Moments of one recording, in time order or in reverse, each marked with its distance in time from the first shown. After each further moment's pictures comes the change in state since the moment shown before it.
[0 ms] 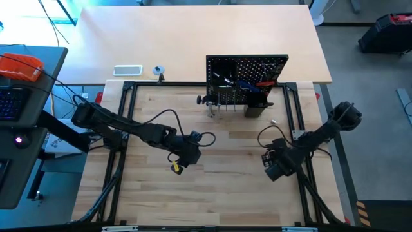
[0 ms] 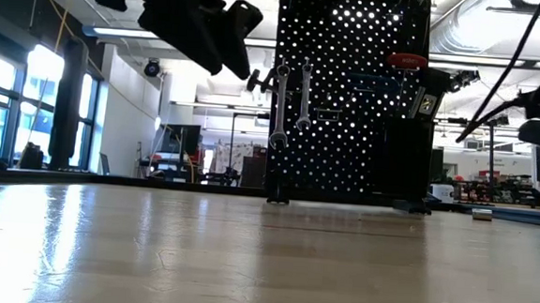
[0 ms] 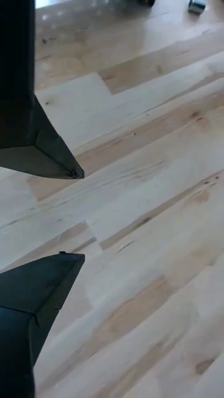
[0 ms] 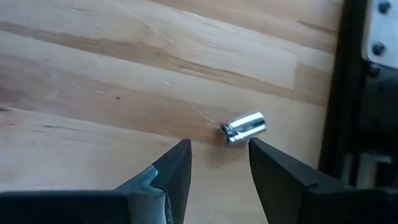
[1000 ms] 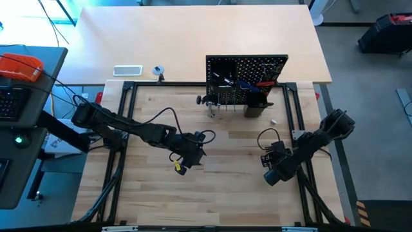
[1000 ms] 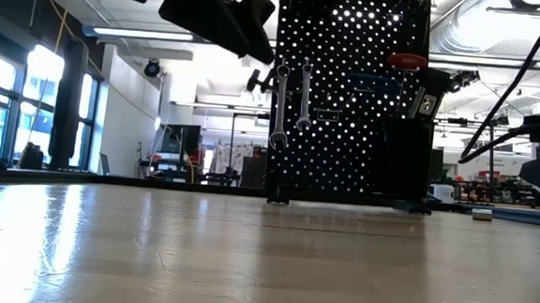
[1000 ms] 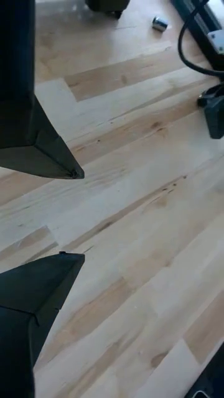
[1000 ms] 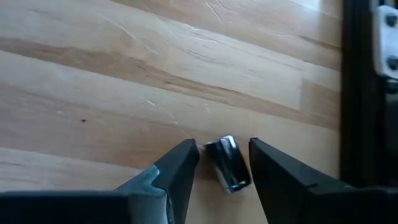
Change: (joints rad) left arm 0.013 0.001 -0.019 0.149 0.051 -0.001; right arm 0.042 0.205 -0.070 0.134 0.071 0.067
